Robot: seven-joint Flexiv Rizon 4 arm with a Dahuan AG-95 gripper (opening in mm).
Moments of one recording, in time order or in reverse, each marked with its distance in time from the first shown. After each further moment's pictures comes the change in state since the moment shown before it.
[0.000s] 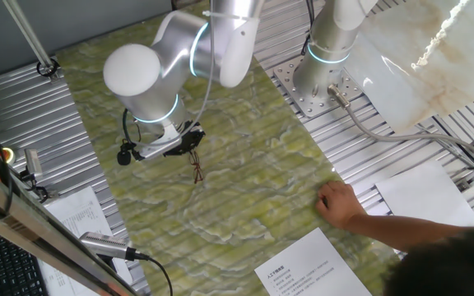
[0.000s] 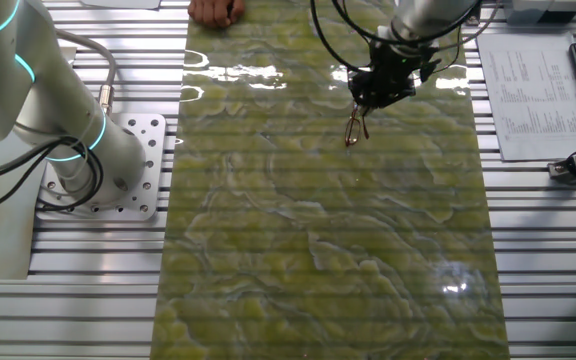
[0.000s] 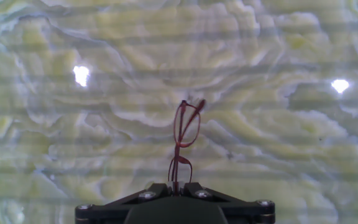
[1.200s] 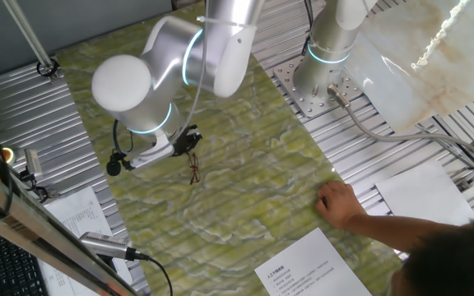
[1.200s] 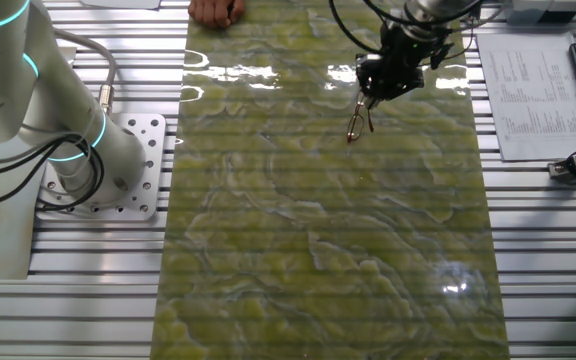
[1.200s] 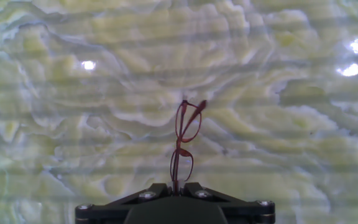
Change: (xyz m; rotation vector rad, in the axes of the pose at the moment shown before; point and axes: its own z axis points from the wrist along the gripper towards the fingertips) arm -0.007 -0.009 -0.018 -0.037 0.059 0.074
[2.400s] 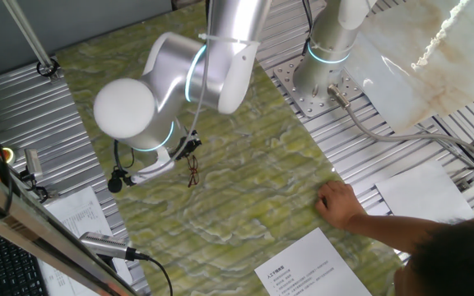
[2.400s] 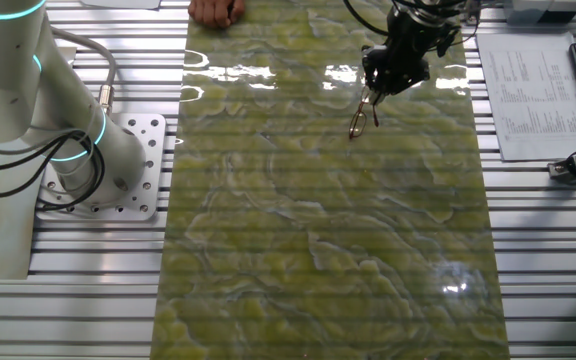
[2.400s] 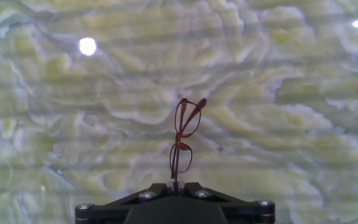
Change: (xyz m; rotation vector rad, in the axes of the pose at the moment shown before) arm -0.004 -0.004 -0.004 -0.004 0.066 0.011
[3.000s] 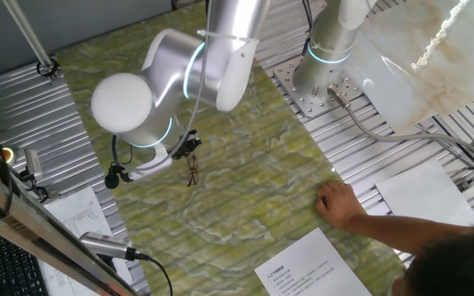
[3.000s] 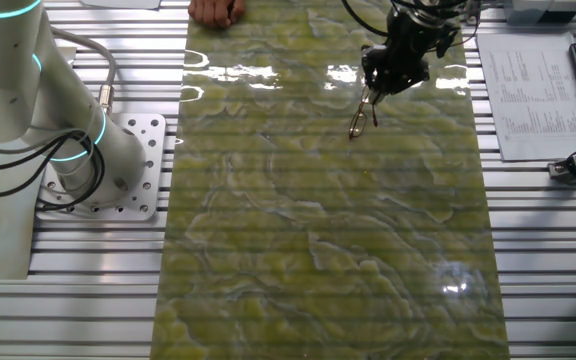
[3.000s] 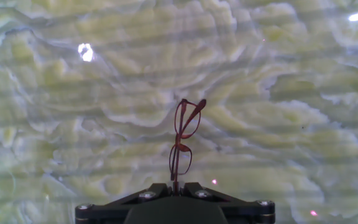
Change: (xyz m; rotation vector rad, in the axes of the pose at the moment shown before) arm 0.000 -0.001 -0.001 -0.007 -0.020 0.023
